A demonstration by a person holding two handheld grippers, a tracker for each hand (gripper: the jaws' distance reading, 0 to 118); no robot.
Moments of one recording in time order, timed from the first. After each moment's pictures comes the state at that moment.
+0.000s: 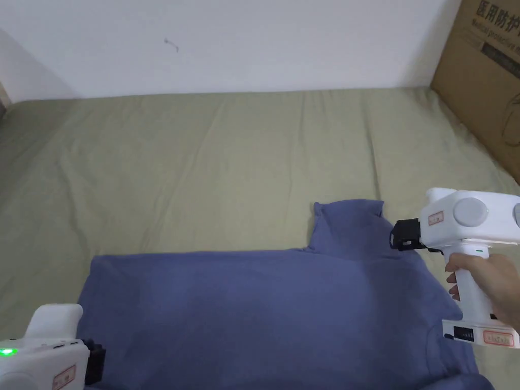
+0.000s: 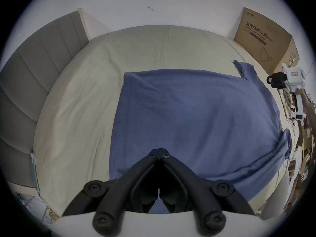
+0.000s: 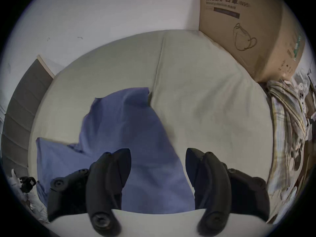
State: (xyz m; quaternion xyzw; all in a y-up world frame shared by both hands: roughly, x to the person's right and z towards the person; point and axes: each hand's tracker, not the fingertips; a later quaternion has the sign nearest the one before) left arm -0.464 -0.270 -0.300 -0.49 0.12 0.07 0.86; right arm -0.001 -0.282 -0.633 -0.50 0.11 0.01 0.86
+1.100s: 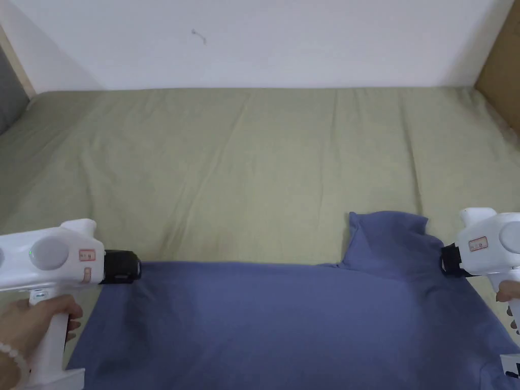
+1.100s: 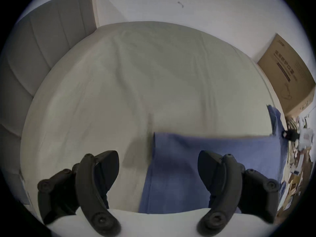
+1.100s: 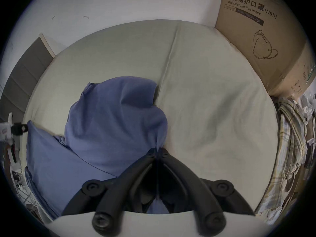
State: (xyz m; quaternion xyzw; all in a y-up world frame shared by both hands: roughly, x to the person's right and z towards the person) left arm -0.586 -0.304 -0.458 -0.48 0.16 0.16 0.85; right arm -0.010 -0.298 -0.648 -0.52 0.14 0.08 0.84
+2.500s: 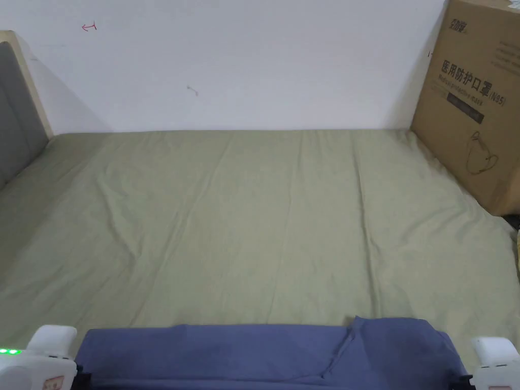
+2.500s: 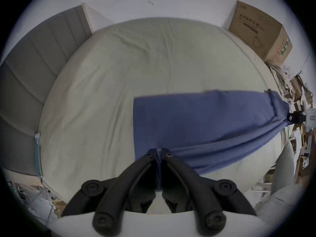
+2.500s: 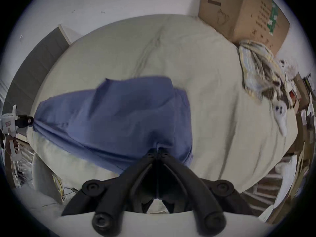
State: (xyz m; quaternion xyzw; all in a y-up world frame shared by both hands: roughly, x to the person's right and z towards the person) left arm -0.490 -0.279 -0.173 -0.53 0.10 0.06 0.84; right arm 0.102 -0.295 -0.320 -0.54 0.13 0.04 0.83
